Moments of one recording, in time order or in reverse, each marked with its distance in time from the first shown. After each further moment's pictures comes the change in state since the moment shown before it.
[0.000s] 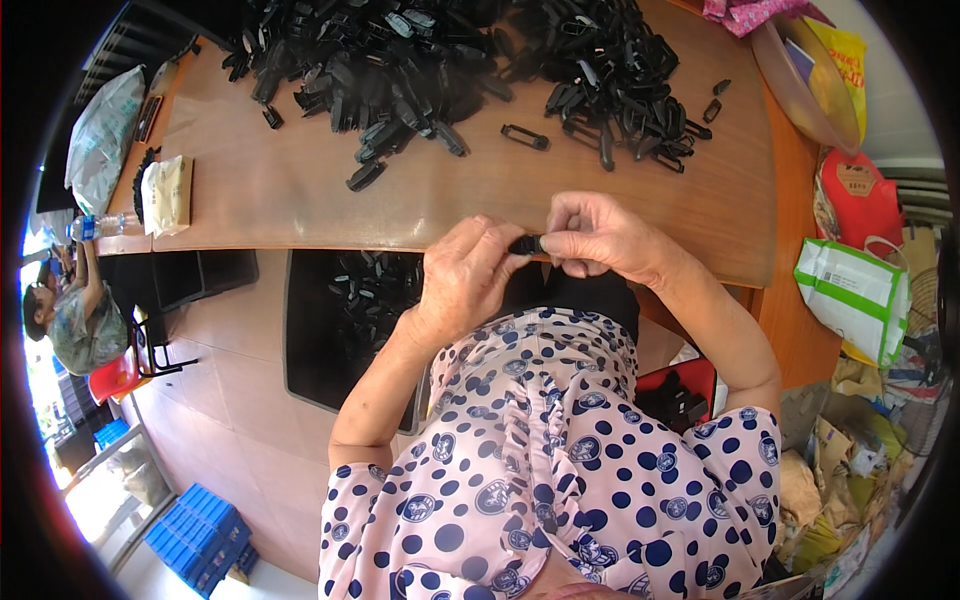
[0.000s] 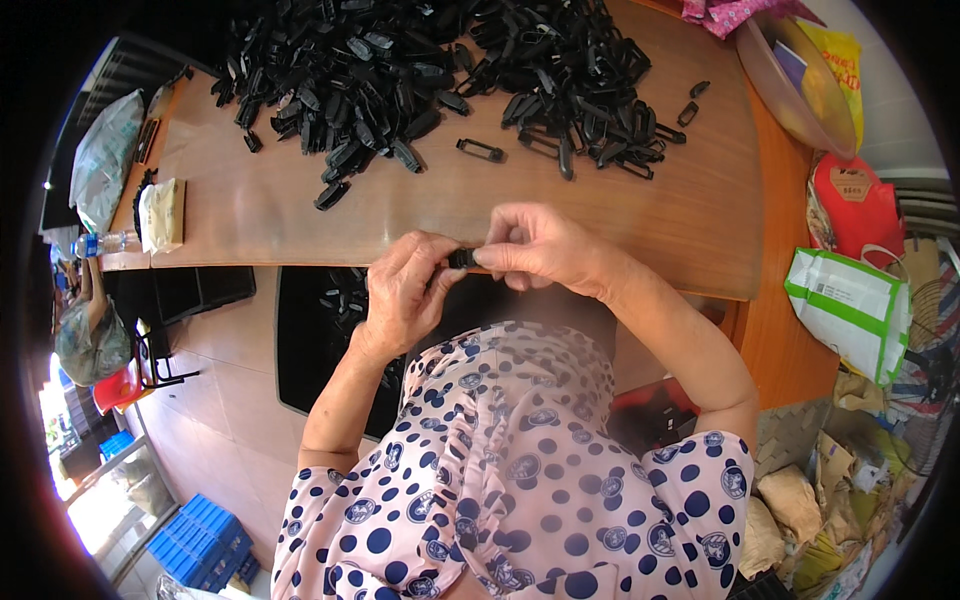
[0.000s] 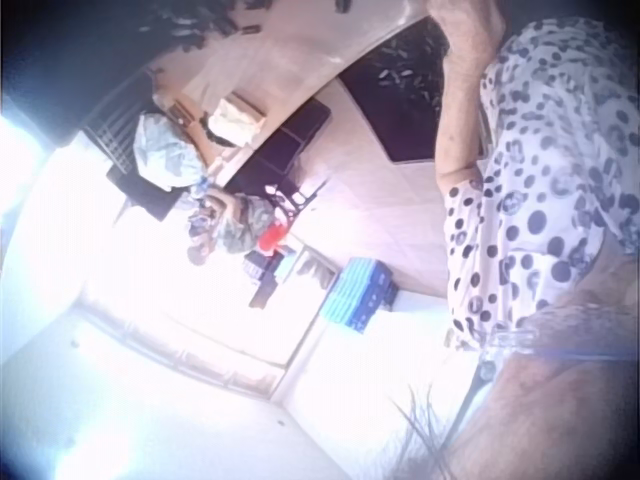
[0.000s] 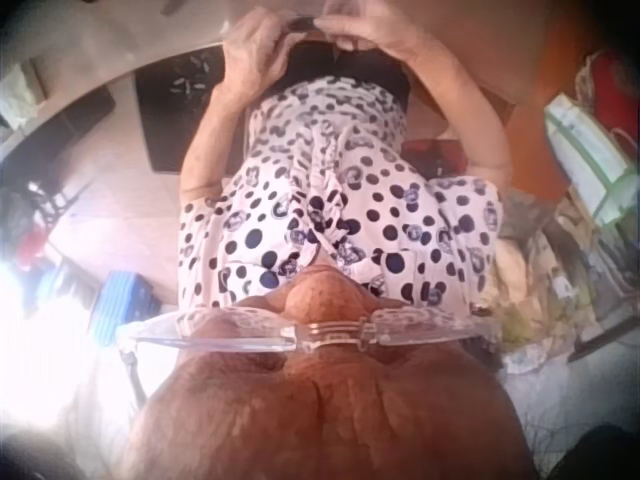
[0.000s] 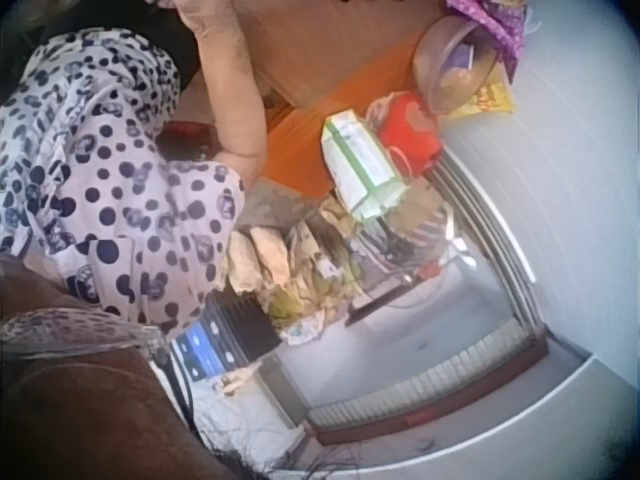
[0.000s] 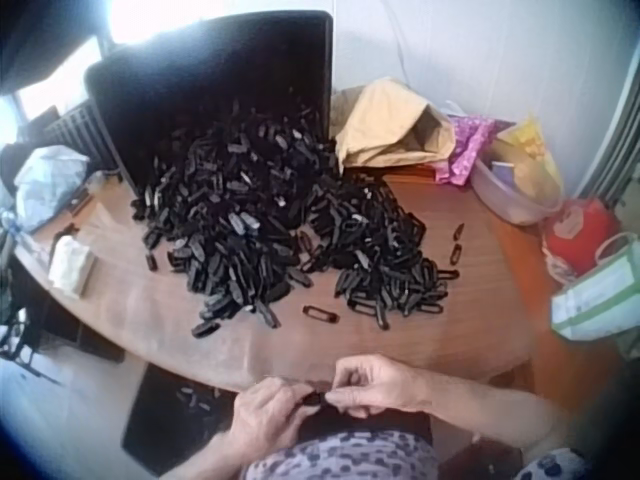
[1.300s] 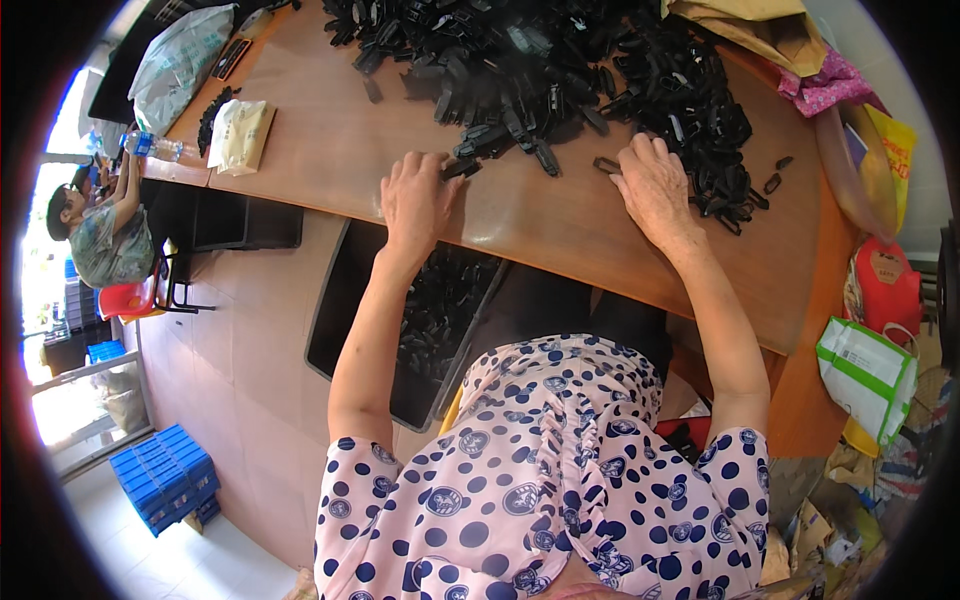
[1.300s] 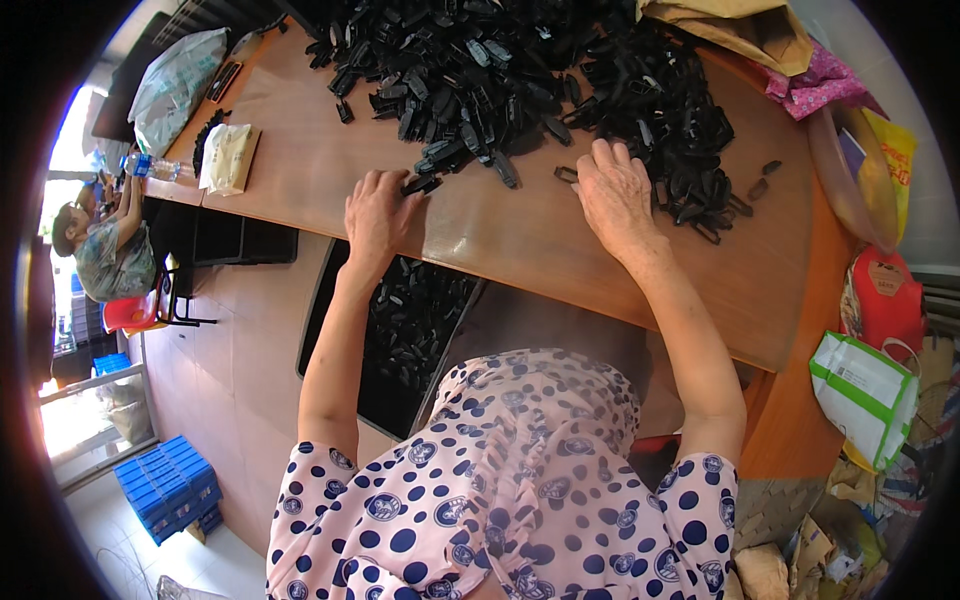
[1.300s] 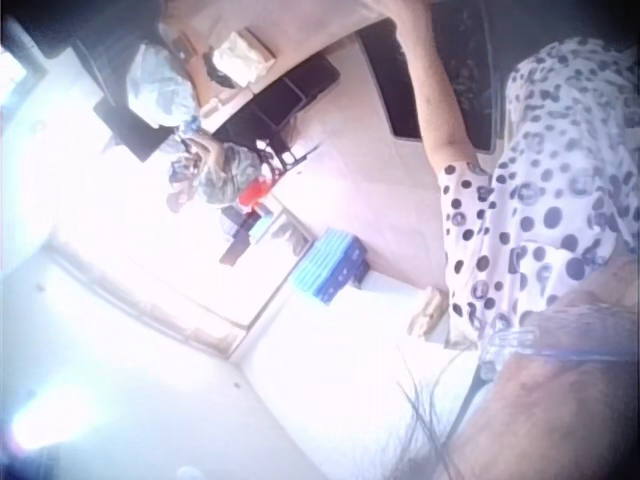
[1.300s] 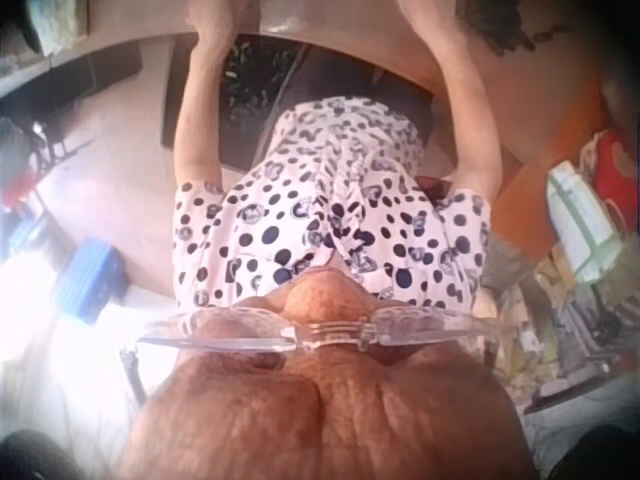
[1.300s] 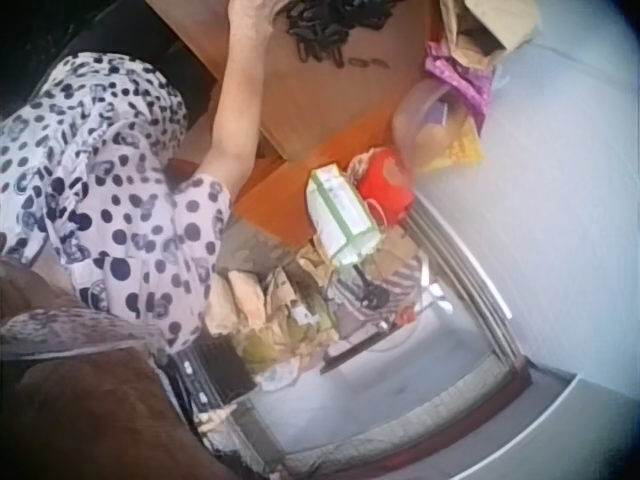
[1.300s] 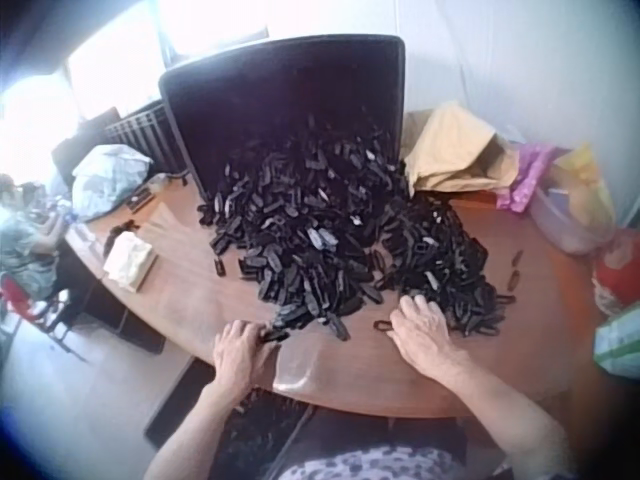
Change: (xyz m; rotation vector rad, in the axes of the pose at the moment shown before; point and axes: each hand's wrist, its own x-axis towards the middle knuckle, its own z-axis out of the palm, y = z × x) left_hand -0.016 -0.104 -0.083 0.683 0.131 -0.404; right_hand 0.086 -0.011 -0.022 -1.759 0.604 -0.589
